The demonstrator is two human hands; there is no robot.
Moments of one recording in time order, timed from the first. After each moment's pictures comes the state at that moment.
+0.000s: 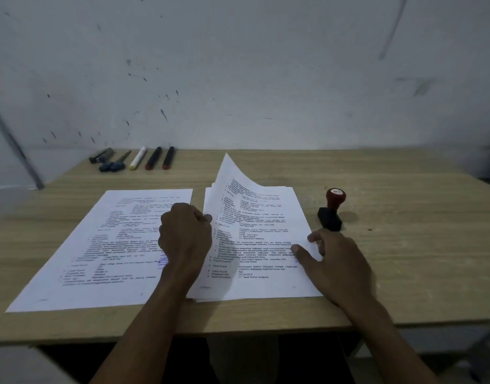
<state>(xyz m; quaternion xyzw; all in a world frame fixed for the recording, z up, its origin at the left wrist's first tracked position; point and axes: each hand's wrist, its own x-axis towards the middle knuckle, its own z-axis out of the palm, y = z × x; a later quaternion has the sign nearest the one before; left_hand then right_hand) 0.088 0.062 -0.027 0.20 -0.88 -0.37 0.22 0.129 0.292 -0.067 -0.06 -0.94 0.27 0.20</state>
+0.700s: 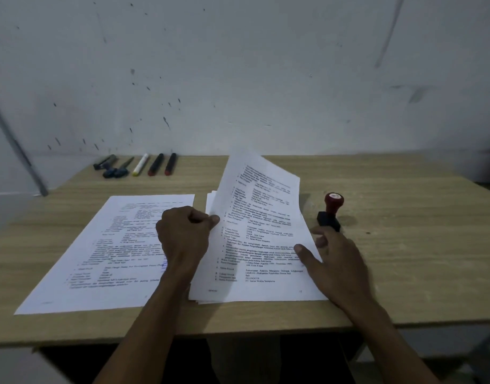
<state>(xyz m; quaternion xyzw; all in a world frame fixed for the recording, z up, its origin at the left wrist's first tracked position) 0.094 0.053 -0.026 0.14 -0.82 -0.49 0.27 0.130 0.292 -0.065 -0.05 -0.92 0.33 0.22</state>
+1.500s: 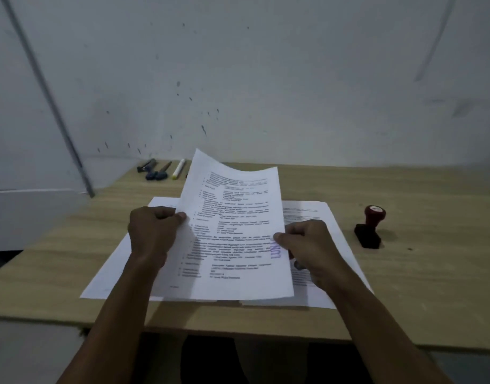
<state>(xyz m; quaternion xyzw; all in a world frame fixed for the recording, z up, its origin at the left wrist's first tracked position) 0.099 -0.061 -0.014 0.21 -0.74 -0.58 0.26 0.108 0.197 -0.017 0.00 -0.79 0.62 0.01</state>
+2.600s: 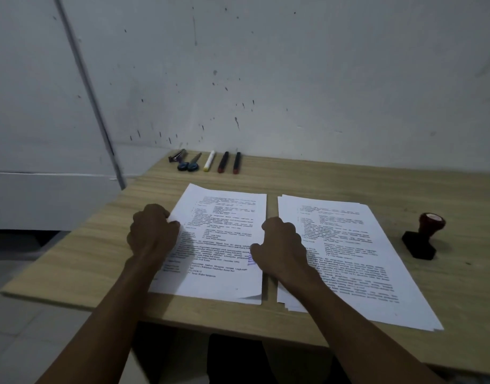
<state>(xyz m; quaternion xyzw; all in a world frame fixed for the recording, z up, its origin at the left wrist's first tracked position) 0.092 -0.151 -0.045 0.28 -0.88 -0.30 0.22 0.096 0.071 -0.031 0.05 -0.96 0.28 0.03</state>
